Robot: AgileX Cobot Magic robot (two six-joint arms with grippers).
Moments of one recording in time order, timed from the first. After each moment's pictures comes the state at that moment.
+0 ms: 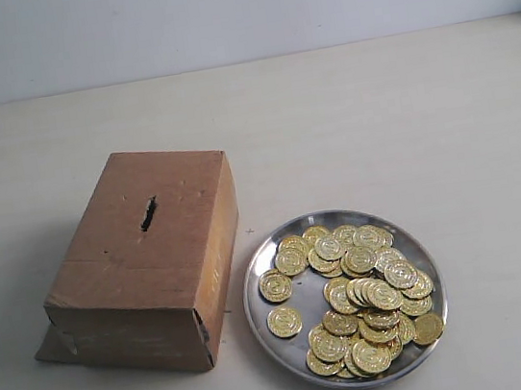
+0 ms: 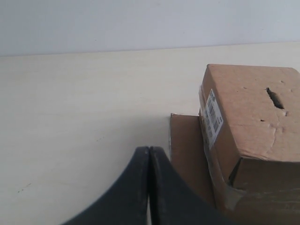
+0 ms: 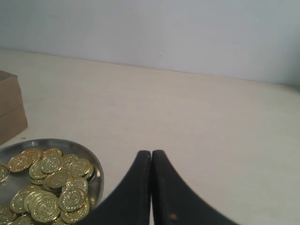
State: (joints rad) left arm -0.18 0.01 0.00 -0.03 0.37 0.02; right arm 0.13 0.01 -0.01 -0.07 0.32 0.05
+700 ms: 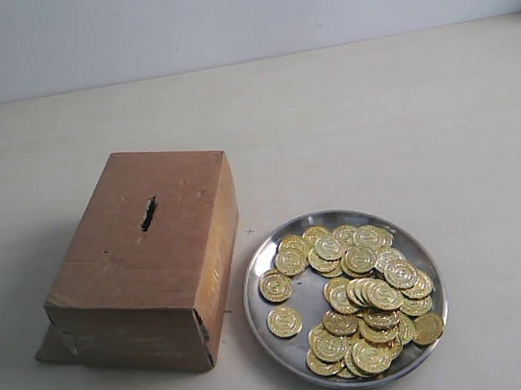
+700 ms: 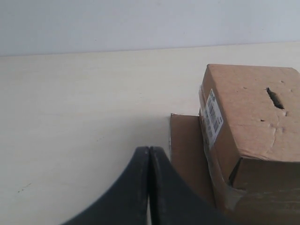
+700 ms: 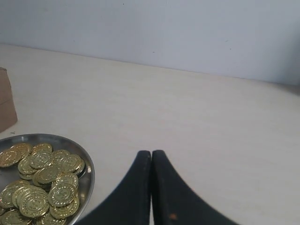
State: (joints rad) left arm -0.18 0.01 0.00 -0.03 0.37 0.02; right arm 0.12 0.01 -0.01 -0.10 0.33 0.03
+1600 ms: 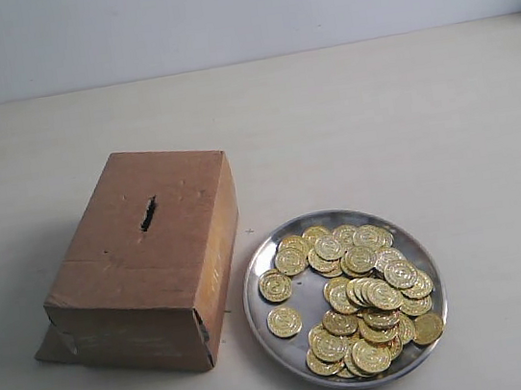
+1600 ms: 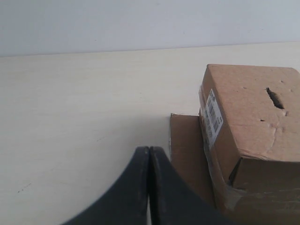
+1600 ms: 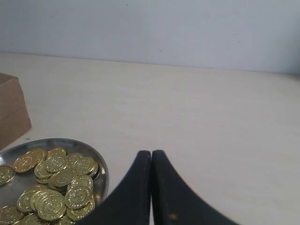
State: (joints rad) left arm -0.18 0.01 0.00 -0.03 0.37 0.02; right arm 0.12 0.01 -0.01 -0.02 0.34 0.02
